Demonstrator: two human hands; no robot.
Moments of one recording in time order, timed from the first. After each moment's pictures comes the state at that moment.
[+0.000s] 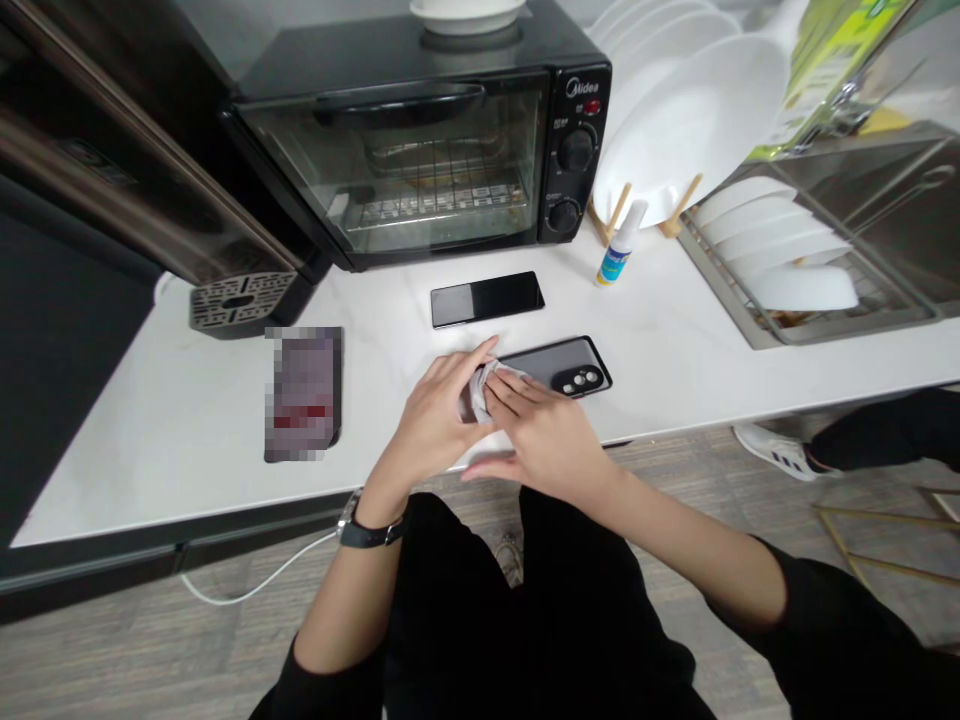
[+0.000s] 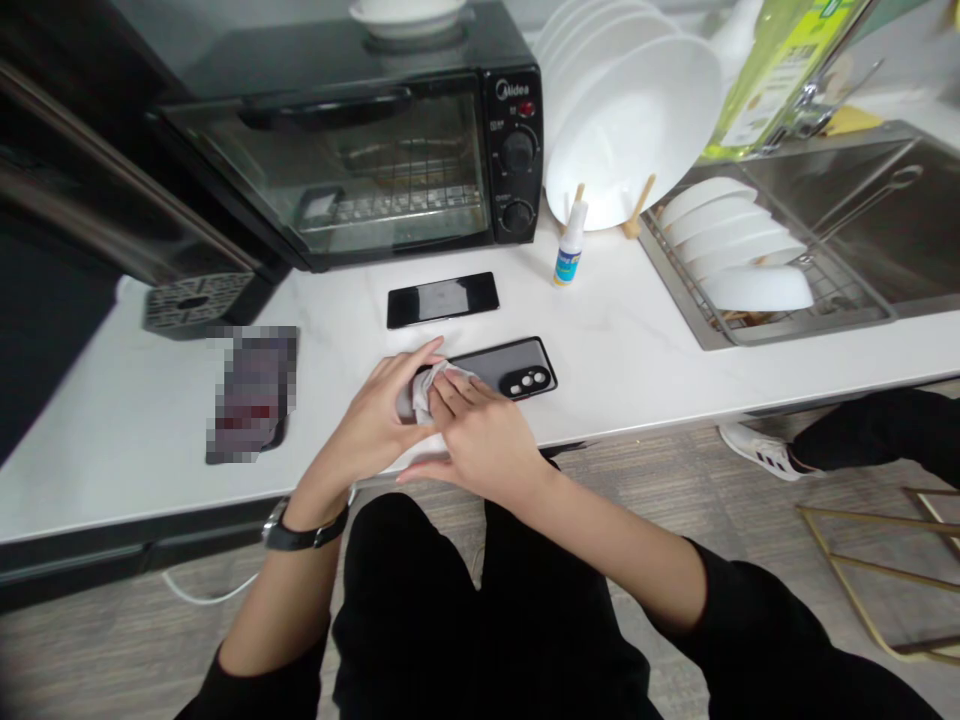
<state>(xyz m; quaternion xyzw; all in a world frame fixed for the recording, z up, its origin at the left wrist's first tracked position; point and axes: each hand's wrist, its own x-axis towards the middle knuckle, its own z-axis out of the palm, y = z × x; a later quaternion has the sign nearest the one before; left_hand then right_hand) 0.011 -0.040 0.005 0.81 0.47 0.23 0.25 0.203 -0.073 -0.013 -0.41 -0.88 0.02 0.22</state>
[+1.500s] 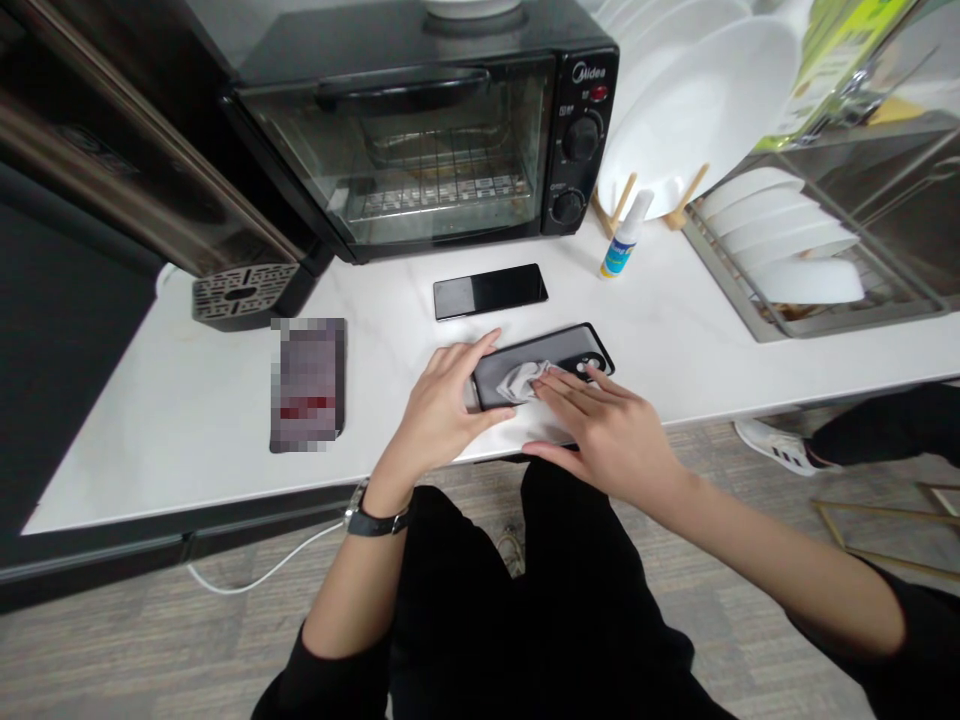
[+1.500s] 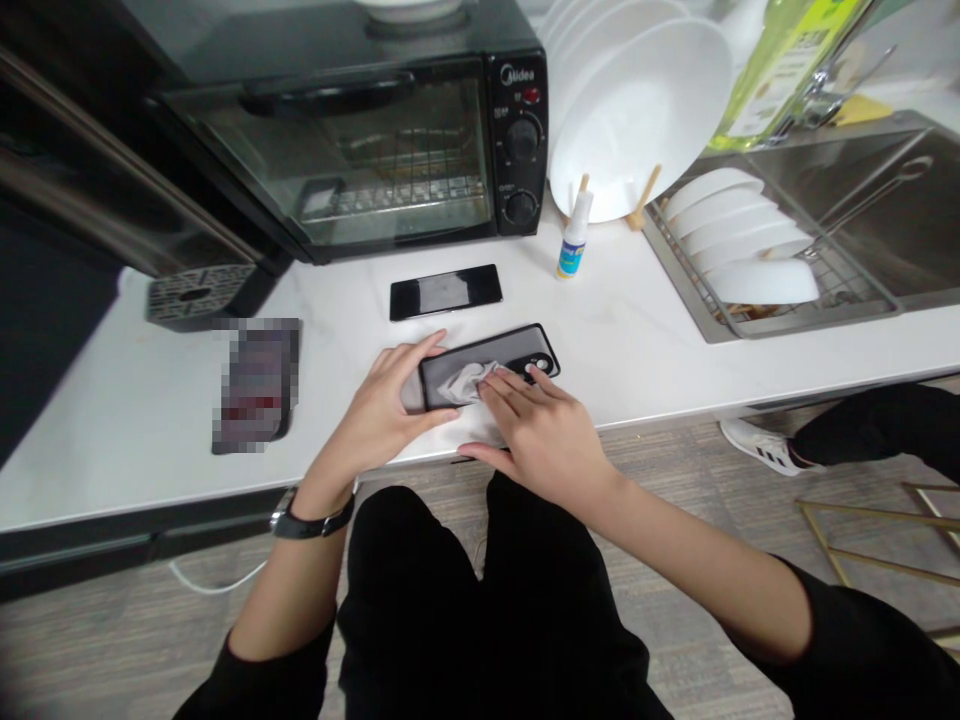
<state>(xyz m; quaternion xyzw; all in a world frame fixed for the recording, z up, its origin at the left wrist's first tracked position) 0.014 -0.041 0.004 0.81 0.48 0.22 0.24 0.262 -0.095 -0.002 -0.44 -0.87 -0.06 0.20</state>
